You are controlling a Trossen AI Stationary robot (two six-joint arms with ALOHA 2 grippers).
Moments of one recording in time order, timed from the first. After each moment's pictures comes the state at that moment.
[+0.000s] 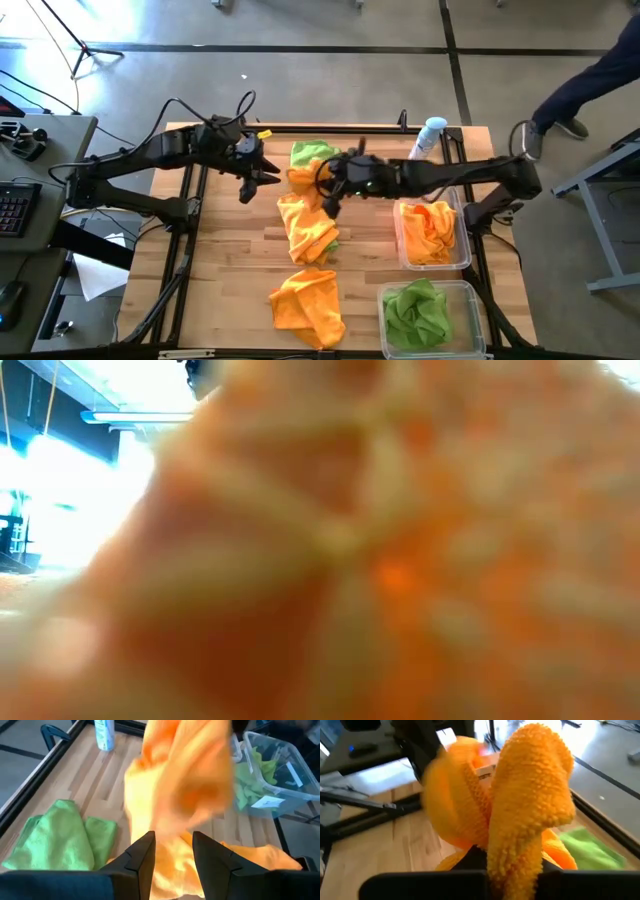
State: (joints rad) left arm 0.25 1.10 1.20 -0.72 0.19 -0.07; right arm 0.05 1.59 1.47 -0.36 0.32 0.32
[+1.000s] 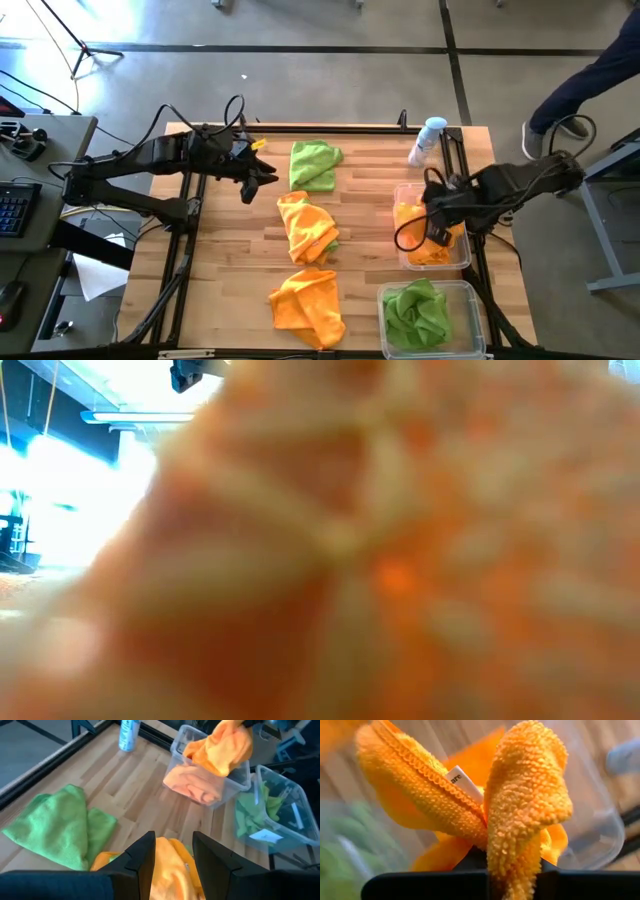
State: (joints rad) left arm 0.15 1.06 1.20 -0.71 0.00 -0.36; right arm 0.36 1.15 1.33 -1.57 0.18 0.83
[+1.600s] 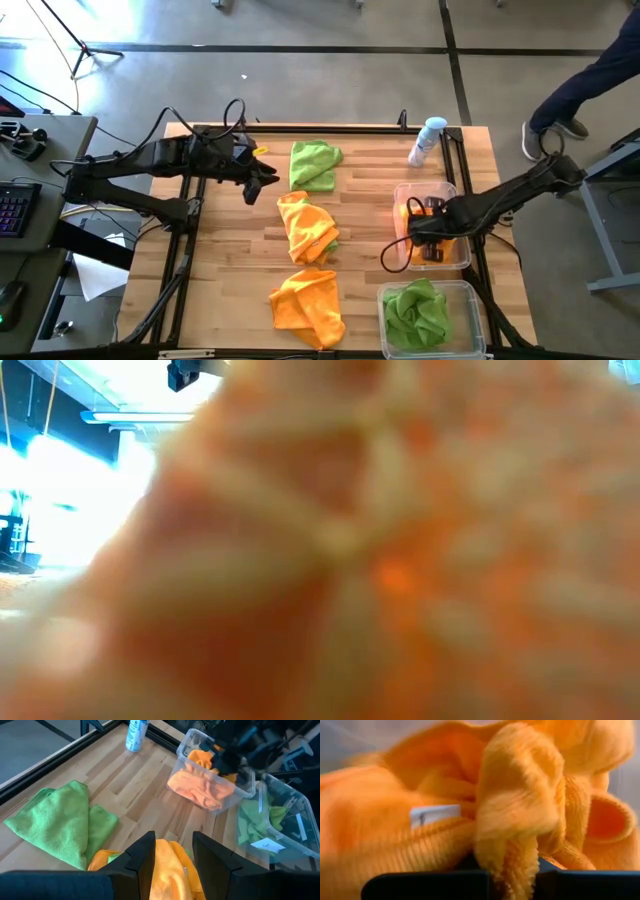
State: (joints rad) left arm 0.10 1.07 1.20 -0.71 -0.08 -0.44; right arm 0.35 1.13 0.71 -1.09 0.12 0.48
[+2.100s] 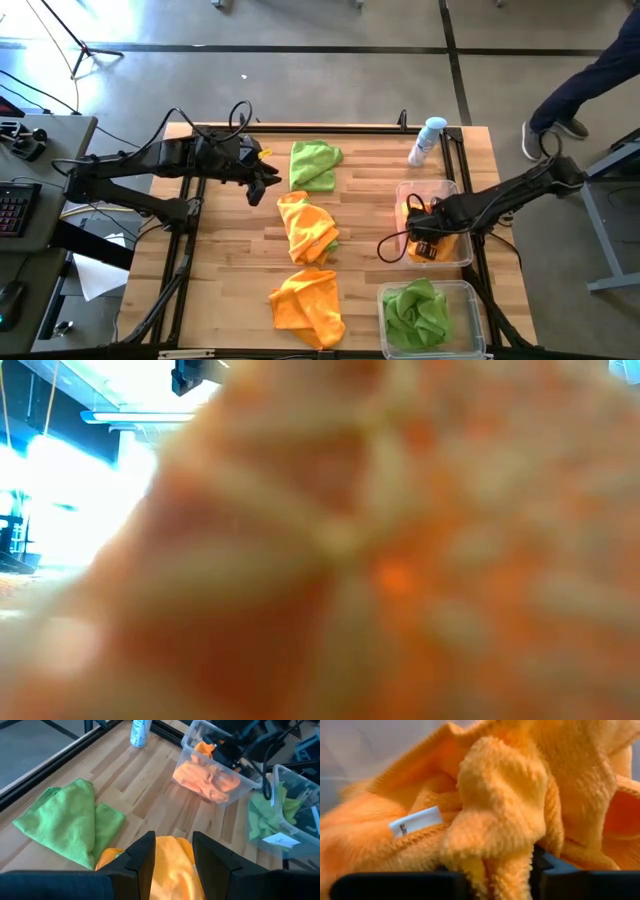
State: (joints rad) left arm 0.10 1.09 1.20 -0.71 -0.10 -0.41; right arm 0.29 1.13 0.66 -1.03 0.07 0.67
